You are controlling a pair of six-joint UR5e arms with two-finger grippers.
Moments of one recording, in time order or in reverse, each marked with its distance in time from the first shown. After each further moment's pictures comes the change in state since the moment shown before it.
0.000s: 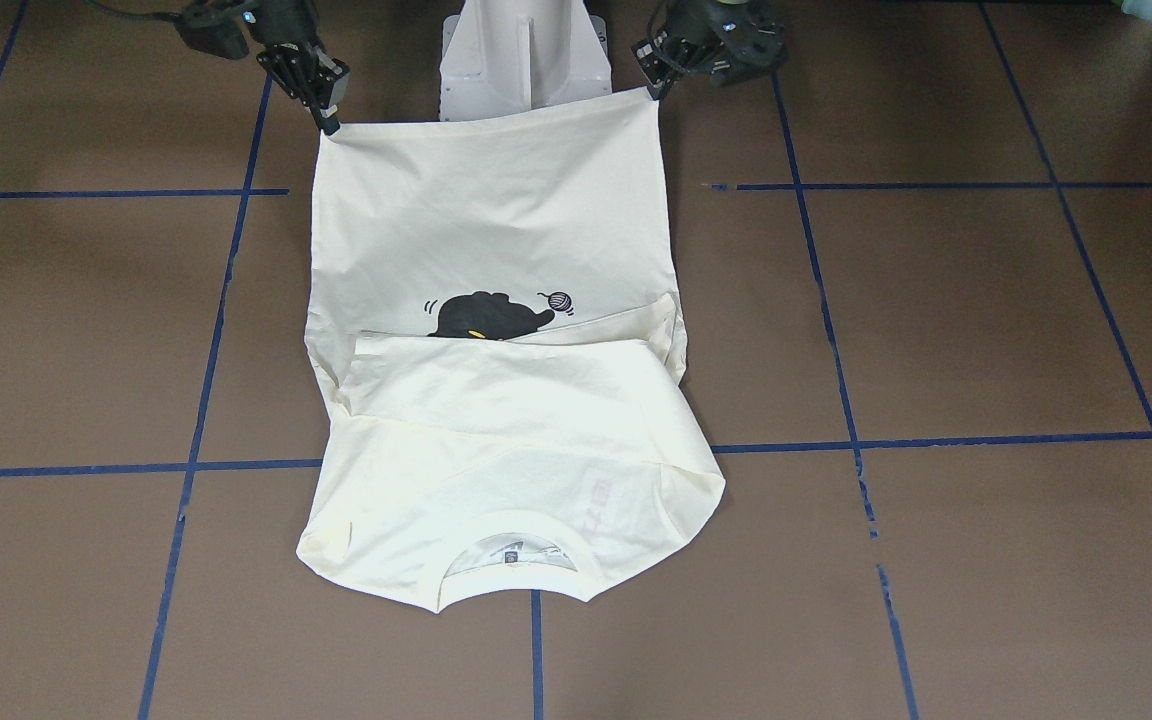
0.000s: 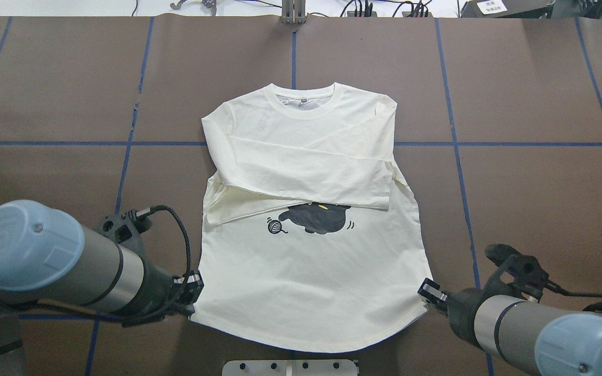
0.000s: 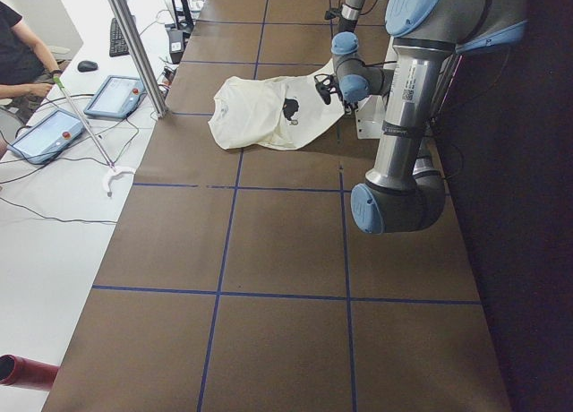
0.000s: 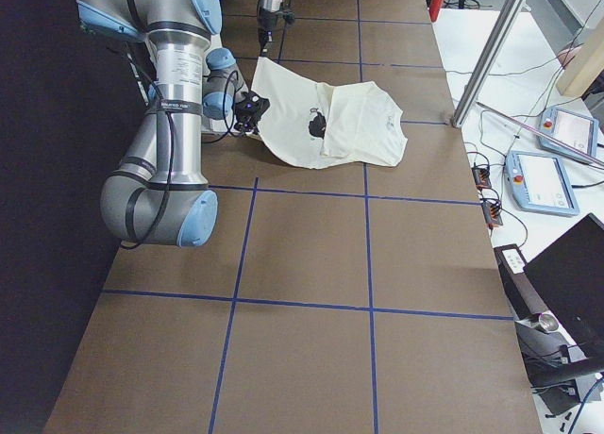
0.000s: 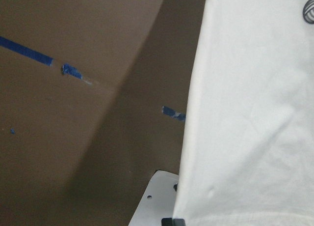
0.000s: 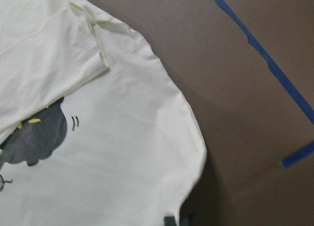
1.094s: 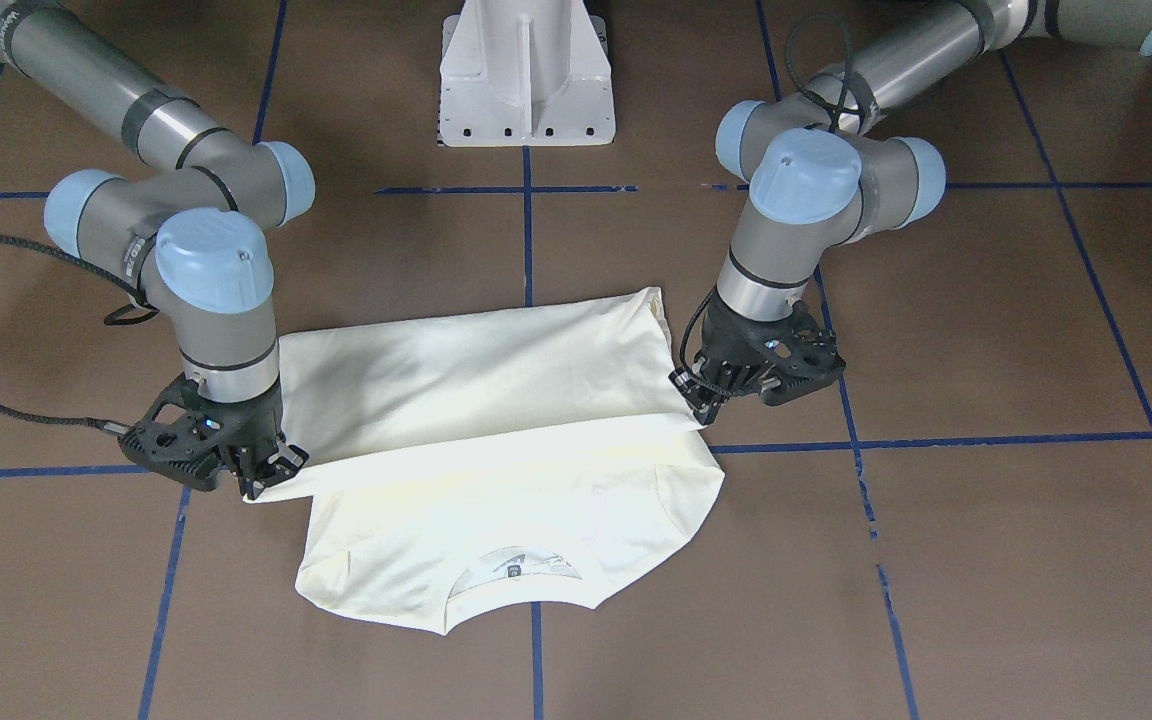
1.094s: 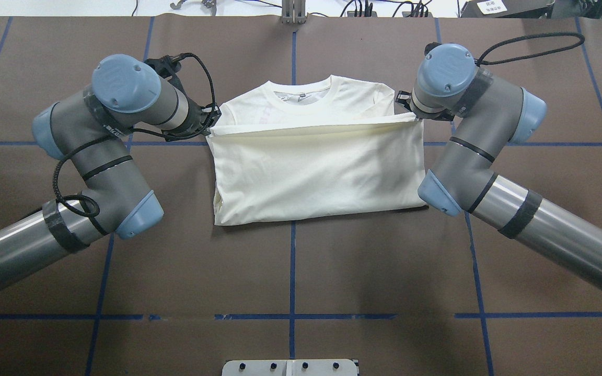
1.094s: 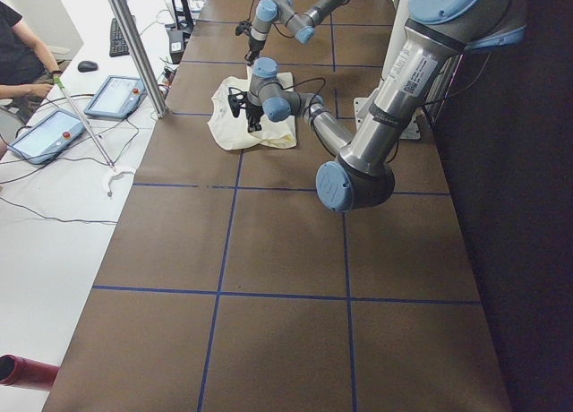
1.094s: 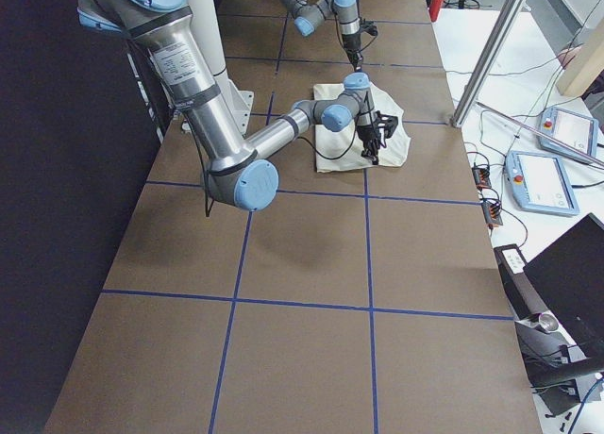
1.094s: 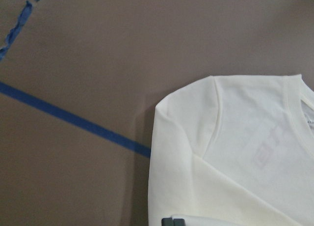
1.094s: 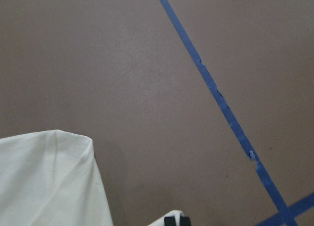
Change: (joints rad) left arm -0.322 -0.313 0.782 -0.442 0.178 0.255; right arm 0.637 0.639 -0.984 0.025 0.278 -0.654
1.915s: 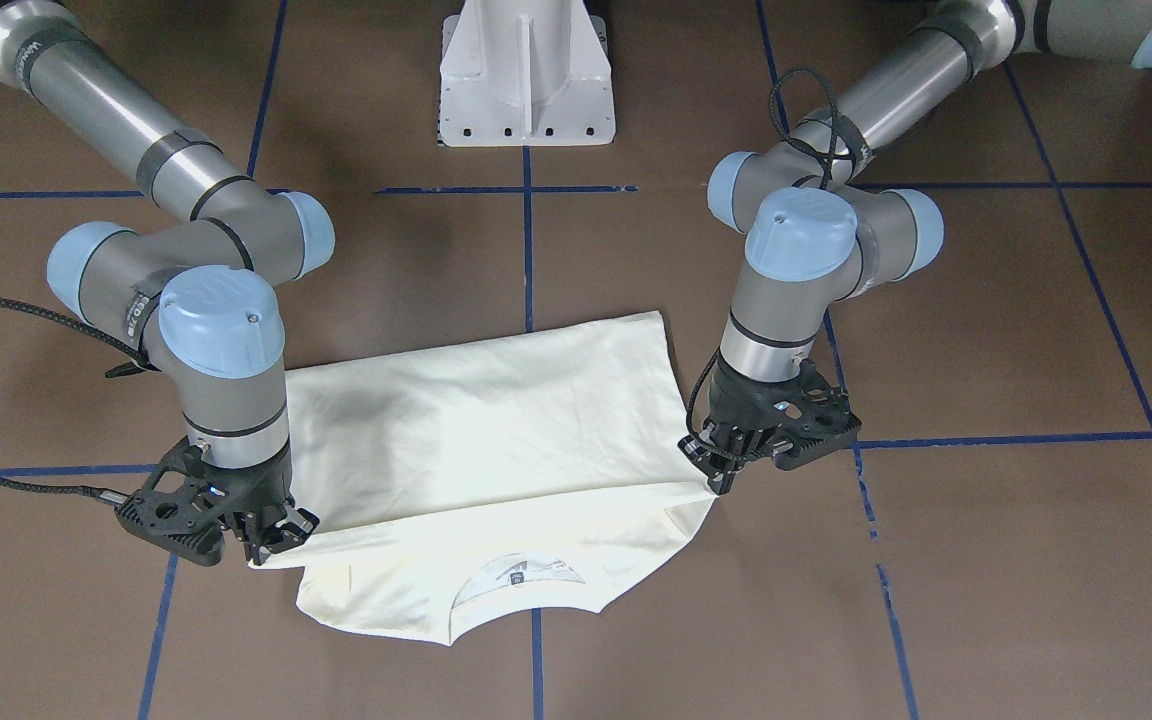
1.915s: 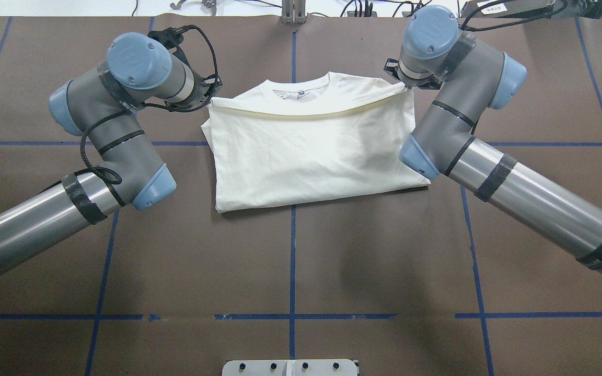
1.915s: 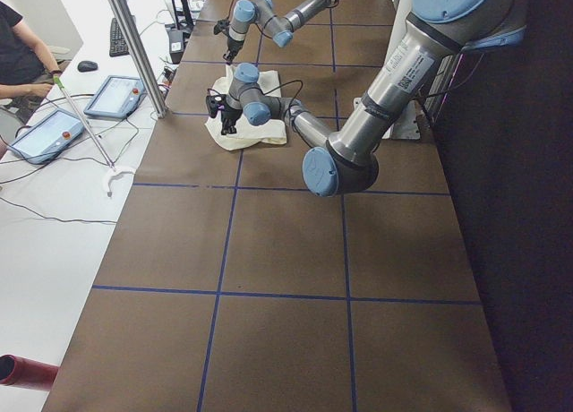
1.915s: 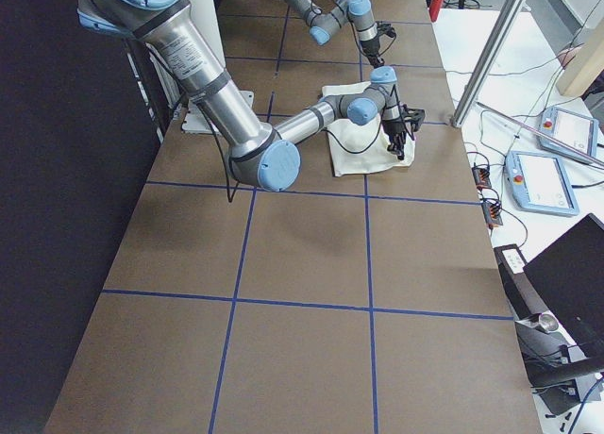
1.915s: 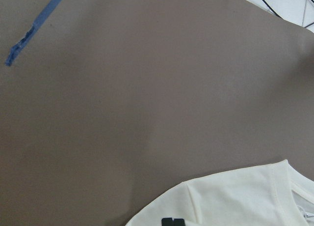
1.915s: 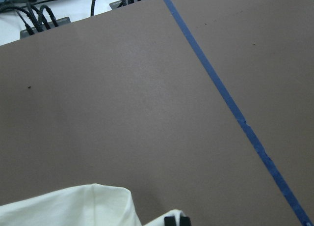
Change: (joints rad) left arm -0.048 -0.069 0.109 -0.041 0.058 0.038; right arm 0.047 0.123 -0.133 0.058 0.001 -0.006
